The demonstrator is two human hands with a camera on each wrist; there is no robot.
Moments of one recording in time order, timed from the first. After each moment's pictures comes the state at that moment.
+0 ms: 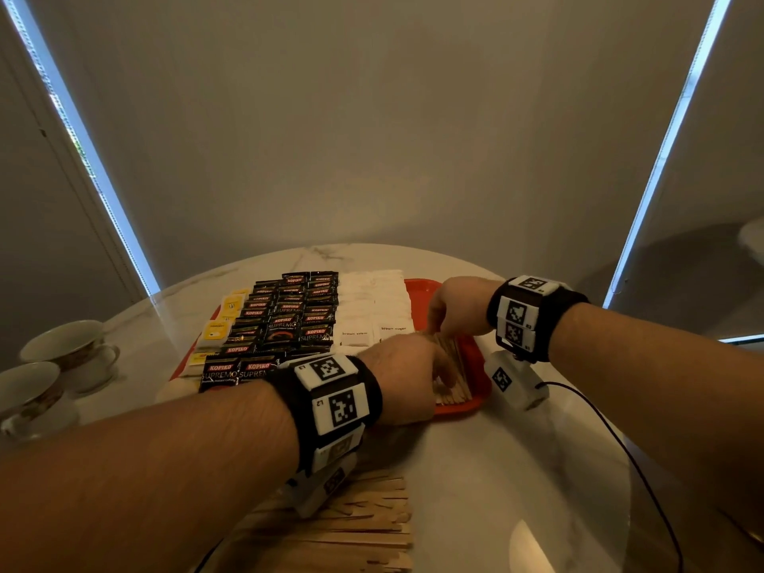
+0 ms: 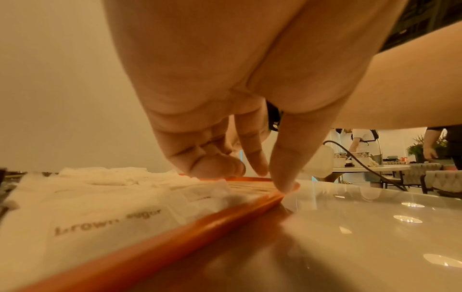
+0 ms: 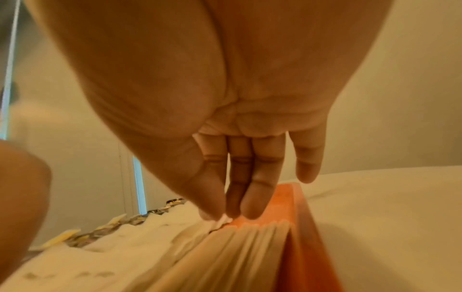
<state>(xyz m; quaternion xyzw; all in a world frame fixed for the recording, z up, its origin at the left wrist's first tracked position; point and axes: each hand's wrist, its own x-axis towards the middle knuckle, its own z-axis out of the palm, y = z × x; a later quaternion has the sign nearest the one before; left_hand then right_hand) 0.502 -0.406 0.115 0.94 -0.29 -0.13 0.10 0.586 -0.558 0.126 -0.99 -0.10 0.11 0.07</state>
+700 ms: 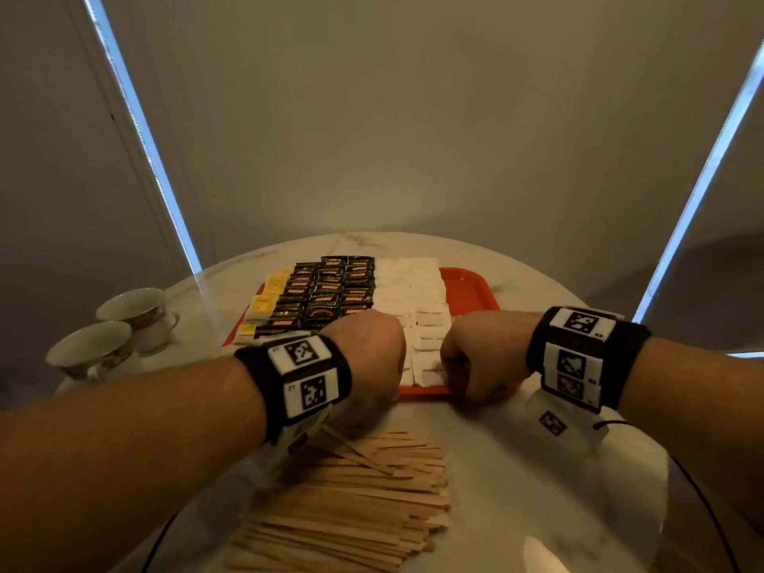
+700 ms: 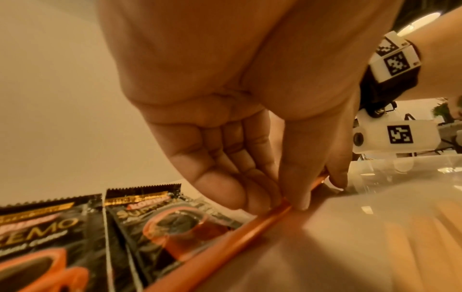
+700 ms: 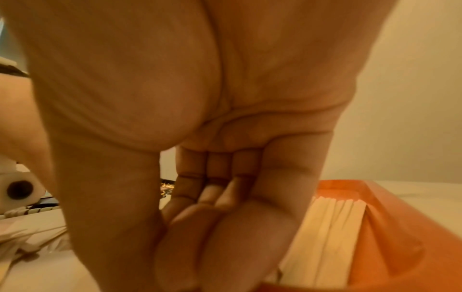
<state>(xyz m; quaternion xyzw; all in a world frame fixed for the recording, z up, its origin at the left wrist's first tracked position) 0.497 -0.338 0.114 0.98 -0.18 -0.10 0.01 0.513 -0.519 0.122 -0.95 -0.22 0.21 -0.06</state>
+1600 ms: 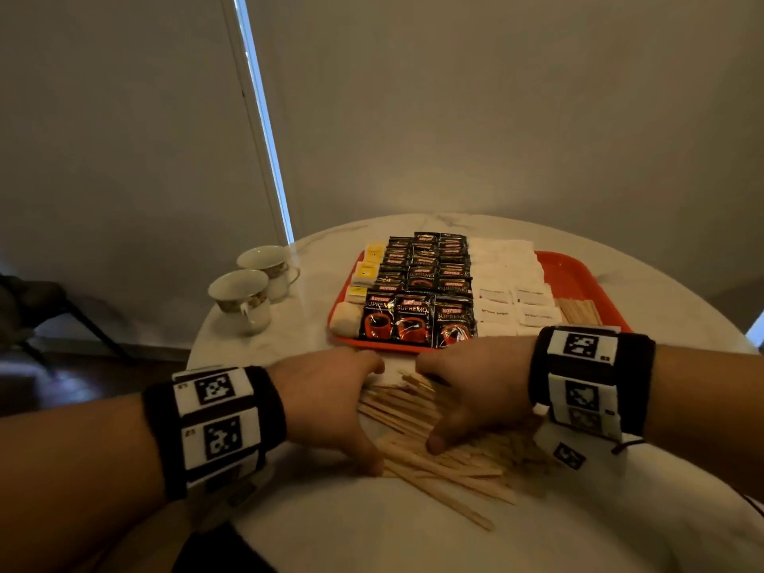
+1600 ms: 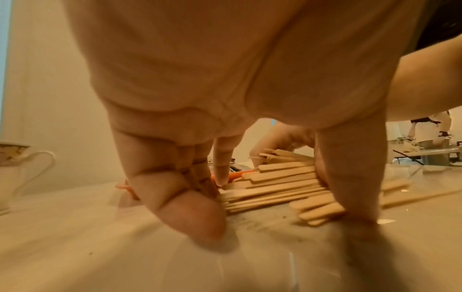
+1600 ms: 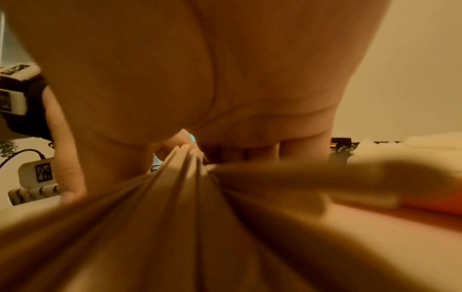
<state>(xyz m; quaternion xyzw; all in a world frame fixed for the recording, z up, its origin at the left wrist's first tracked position) 0.387 -0.195 0.114 0.97 -0.09 -0.20 0.05 0.453 -0.386 0.110 -0.90 -0.35 0.25 -0.03</state>
